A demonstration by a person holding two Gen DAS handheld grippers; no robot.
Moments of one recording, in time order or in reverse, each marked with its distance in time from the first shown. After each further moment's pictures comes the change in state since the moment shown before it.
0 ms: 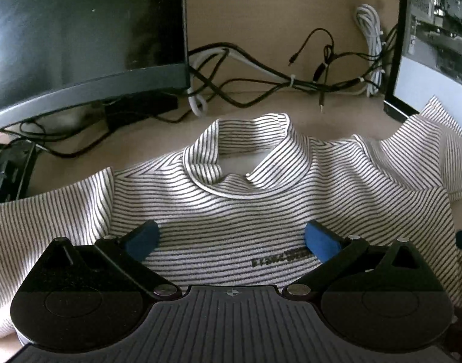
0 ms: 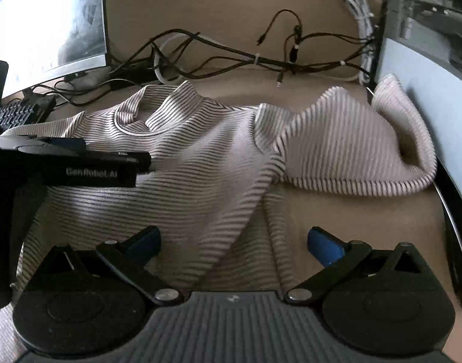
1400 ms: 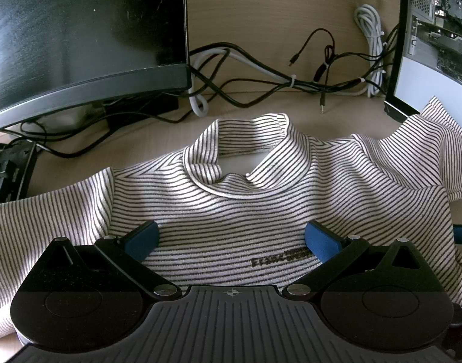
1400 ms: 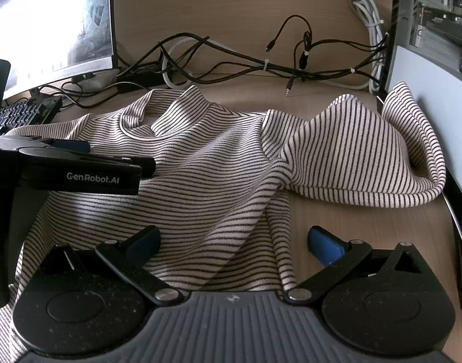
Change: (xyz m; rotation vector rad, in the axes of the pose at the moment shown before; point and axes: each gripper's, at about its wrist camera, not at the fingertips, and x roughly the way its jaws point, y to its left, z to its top) left arm -0.002 -0.003 0.001 -0.010 -0.001 0.004; right arm 0.003 -0.005 0.002 -0.017 -0.022 0.028
